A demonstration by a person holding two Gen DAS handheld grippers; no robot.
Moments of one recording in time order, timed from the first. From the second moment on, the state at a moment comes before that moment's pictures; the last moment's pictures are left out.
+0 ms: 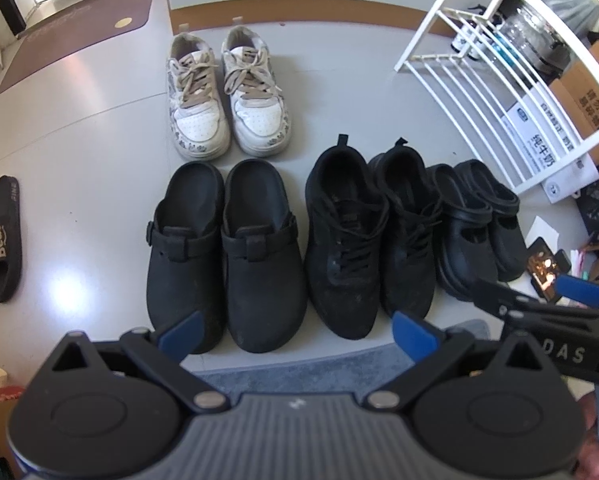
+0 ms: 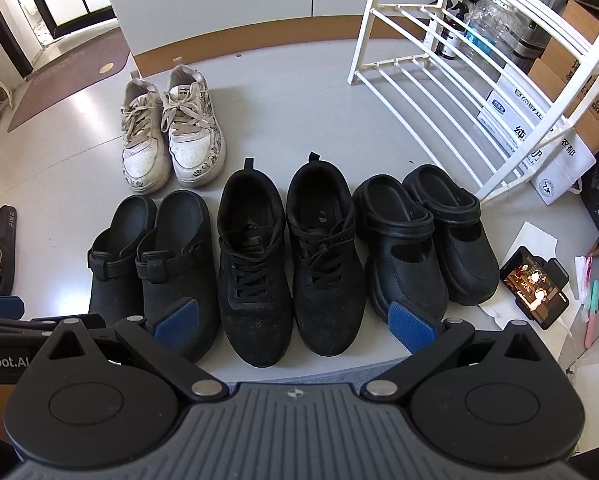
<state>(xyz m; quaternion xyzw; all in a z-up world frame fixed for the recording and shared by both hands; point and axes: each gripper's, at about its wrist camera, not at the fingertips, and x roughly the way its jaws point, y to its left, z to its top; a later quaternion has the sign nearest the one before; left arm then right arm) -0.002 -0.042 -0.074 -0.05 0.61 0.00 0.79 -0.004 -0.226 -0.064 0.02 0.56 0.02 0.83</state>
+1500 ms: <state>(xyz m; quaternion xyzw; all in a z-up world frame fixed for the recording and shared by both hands) 0.065 -0.040 -0.075 -0.12 0.60 -0.01 0.79 0.104 -0.264 -0.092 0.13 0.63 0.11 0.76</state>
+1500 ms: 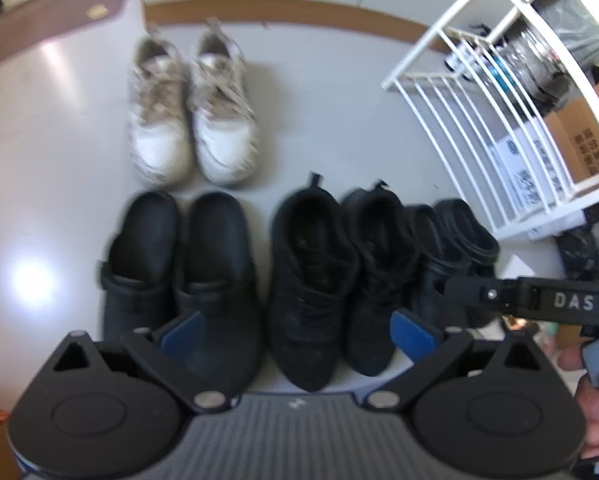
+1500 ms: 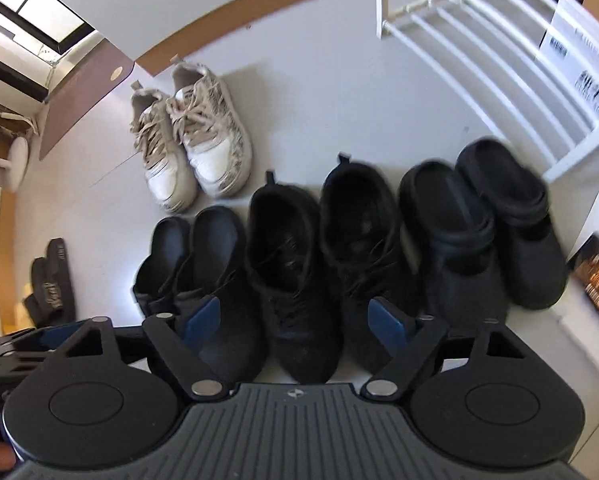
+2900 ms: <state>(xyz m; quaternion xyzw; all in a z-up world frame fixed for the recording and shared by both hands) 0.022 -0.042 0.000 -0.18 0.54 -0.10 0.81 0.033 -0.334 -0.042 0.11 0.52 0.09 0.85</state>
